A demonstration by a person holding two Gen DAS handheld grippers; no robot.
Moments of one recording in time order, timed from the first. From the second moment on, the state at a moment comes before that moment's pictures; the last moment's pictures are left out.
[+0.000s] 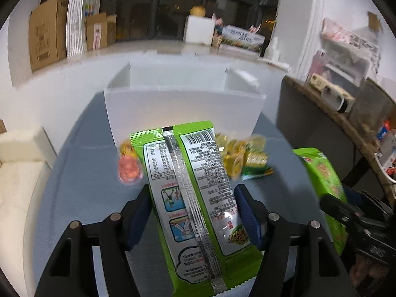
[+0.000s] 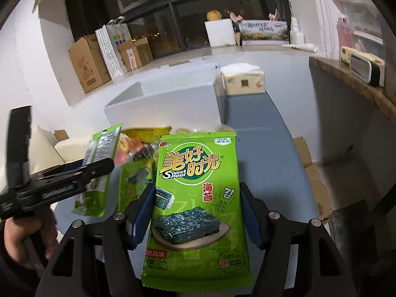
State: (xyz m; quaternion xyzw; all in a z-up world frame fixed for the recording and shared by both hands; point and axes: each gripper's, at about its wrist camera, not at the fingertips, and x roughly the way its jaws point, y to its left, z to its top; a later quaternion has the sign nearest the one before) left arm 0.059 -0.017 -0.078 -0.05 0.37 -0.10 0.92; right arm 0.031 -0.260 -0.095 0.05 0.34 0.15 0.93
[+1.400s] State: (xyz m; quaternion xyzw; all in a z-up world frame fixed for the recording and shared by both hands) left arm 0.252 0.033 -0.021 -0.01 0.35 -0.07 0.94; right arm 0.255 -0.198 -0.001 0.08 0.31 0.17 0.93
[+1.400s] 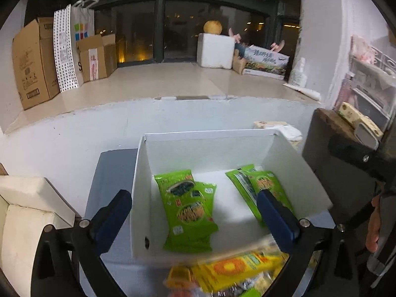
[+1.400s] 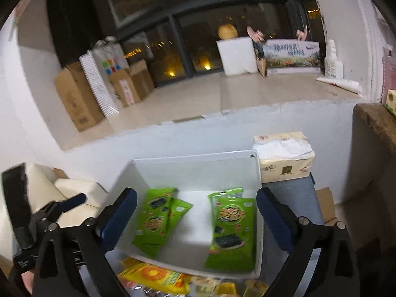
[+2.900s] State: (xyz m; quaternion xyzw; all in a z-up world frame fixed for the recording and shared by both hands) left arm 0.077 0.063 -0.106 -0.04 0.40 -0.06 0.91; right arm 0.072 -0.148 -0.151 -0.04 0.41 0.20 0.89
